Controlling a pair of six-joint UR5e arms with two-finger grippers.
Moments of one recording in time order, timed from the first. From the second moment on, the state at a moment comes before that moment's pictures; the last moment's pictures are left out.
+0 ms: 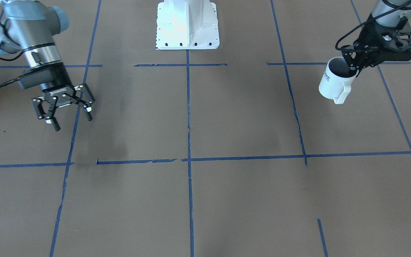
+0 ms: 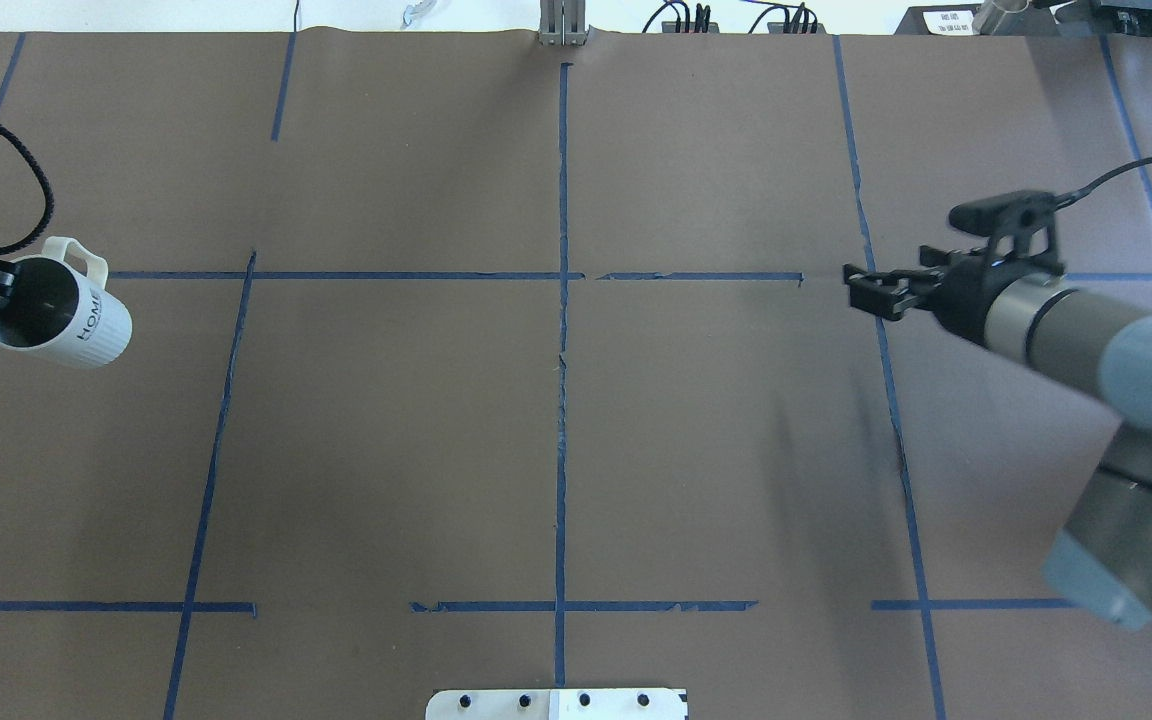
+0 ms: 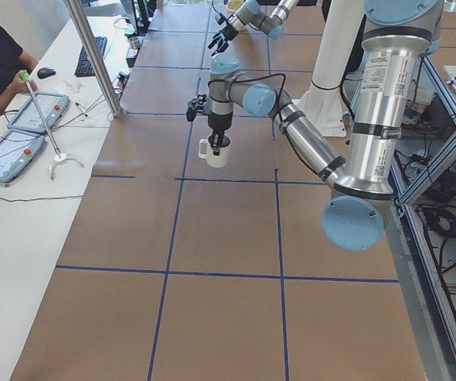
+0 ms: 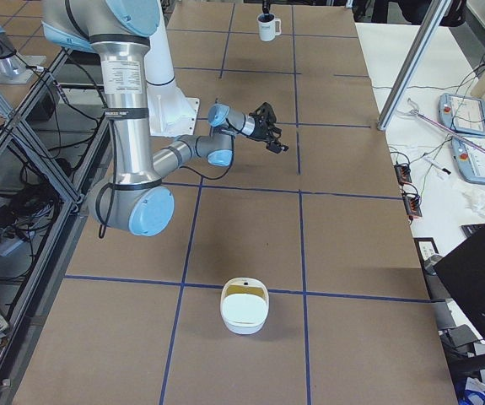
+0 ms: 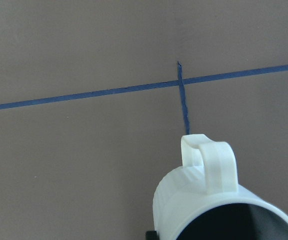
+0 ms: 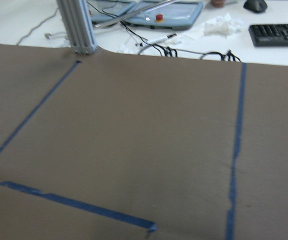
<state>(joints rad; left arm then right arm) -1.03 -1.63 -2.19 -1.41 -2.07 -0.59 0.76 -1.57 1.85 -0.67 1.59 0.90</state>
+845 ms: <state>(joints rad) -1.18 -1.57 -1.84 -1.71 -2.29 -0.50 1.44 -1.66 1.86 -1.23 2.40 0.25</state>
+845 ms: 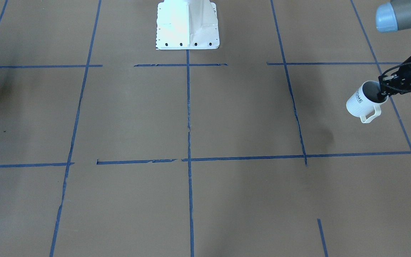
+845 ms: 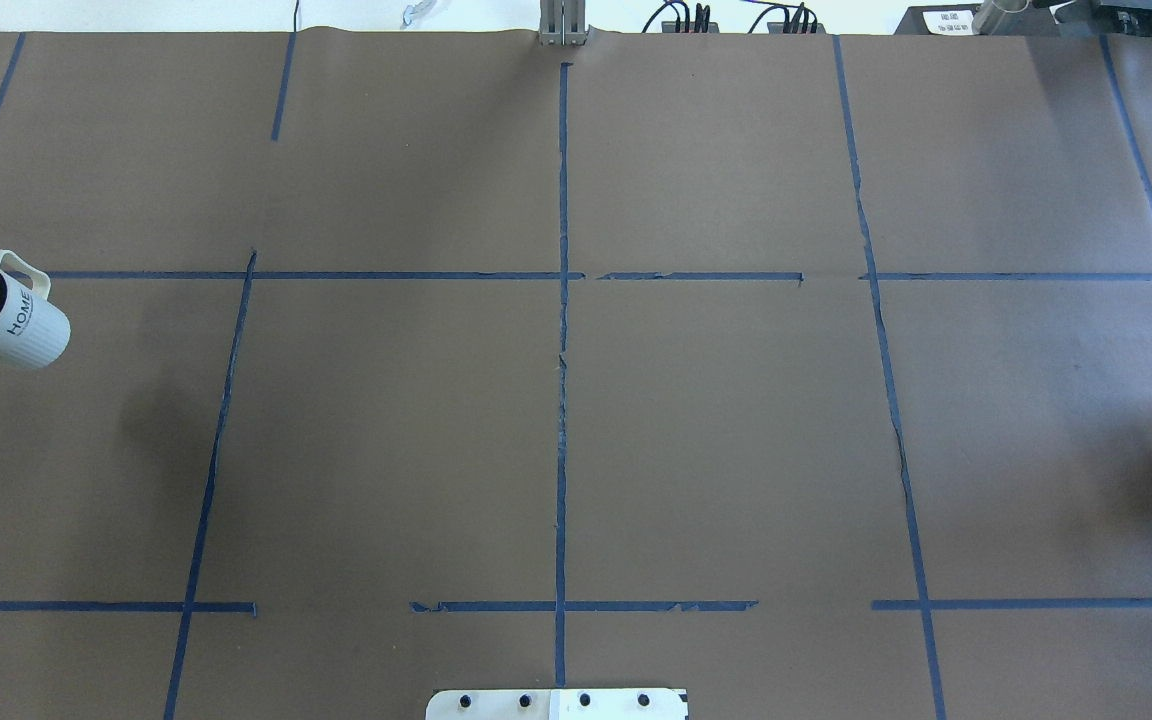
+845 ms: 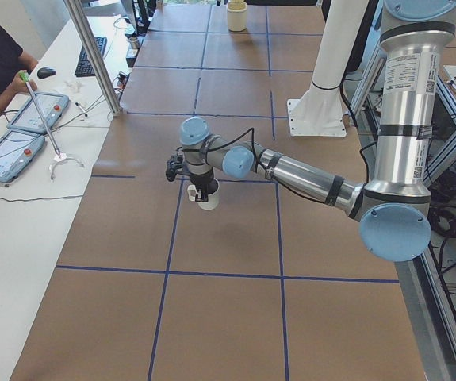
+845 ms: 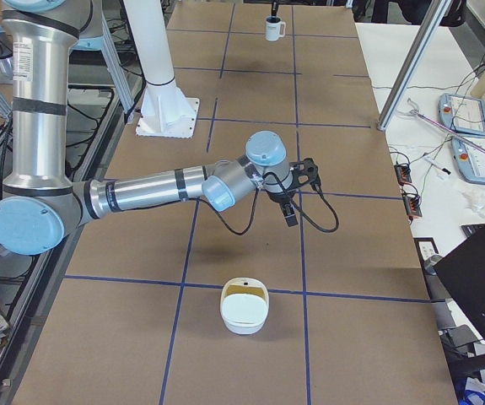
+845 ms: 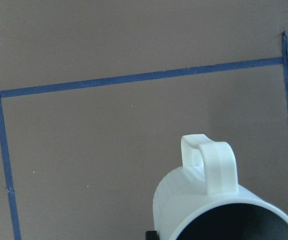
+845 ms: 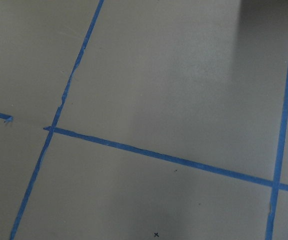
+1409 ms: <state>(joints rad) -1.07 -1.48 -1.76 -1.99 -2.25 -0.75 1.45 -1.66 1.87 -1.28 2.43 0.21</state>
